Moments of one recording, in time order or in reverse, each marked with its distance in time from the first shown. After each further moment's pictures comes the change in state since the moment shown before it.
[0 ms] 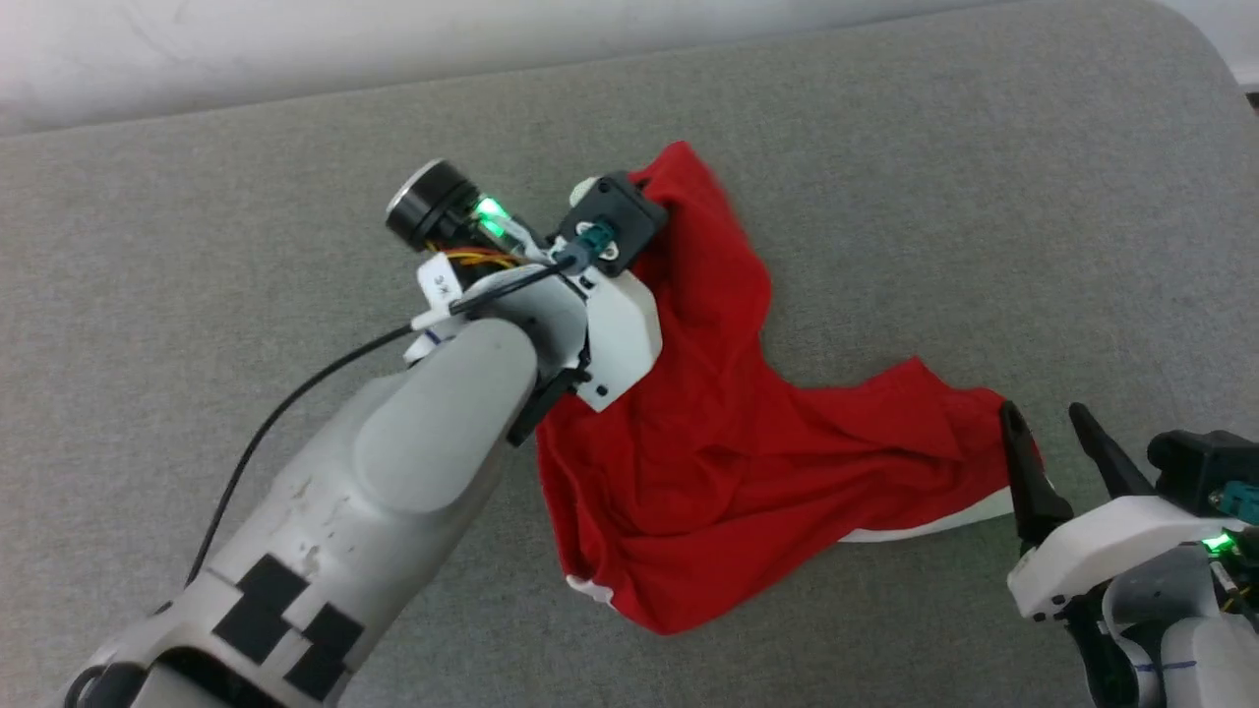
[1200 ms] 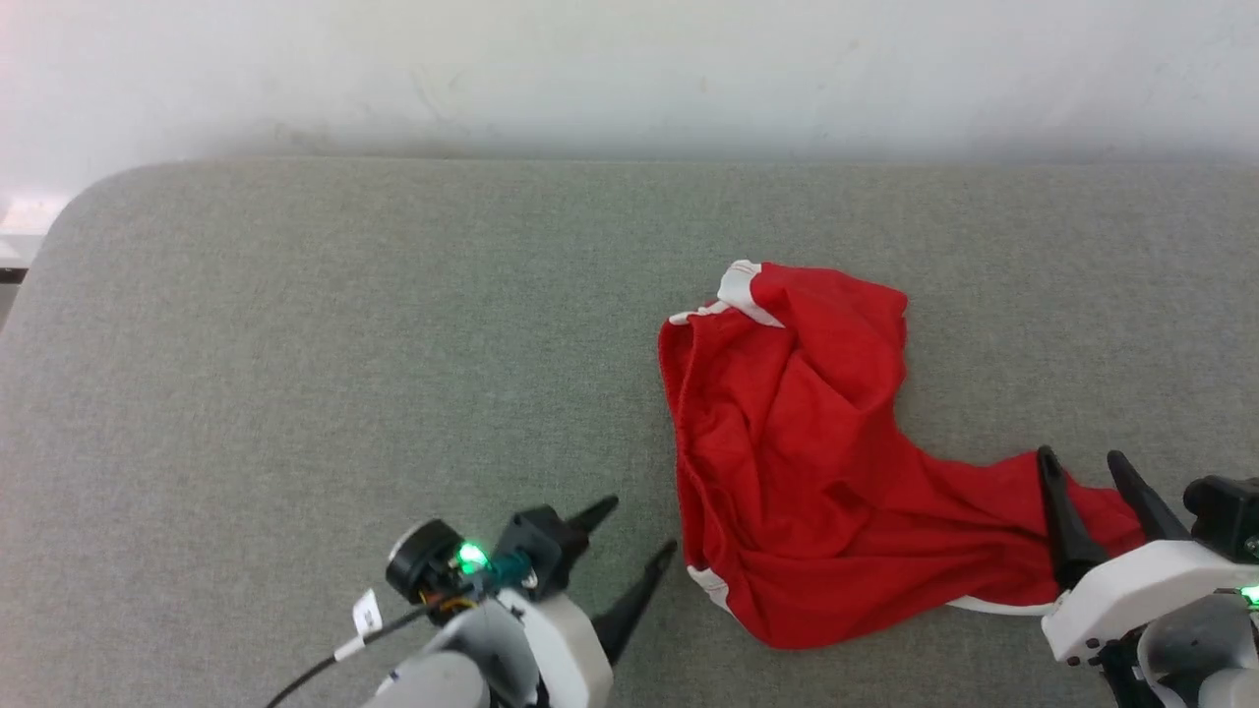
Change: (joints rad) left arm 0.558 0.135 -0.012 -0.283 -0.206 0.013 -0.126; right arm 0.091 0.001 -0.049 -0.057 -0.013 0.000 0.031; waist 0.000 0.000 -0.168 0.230
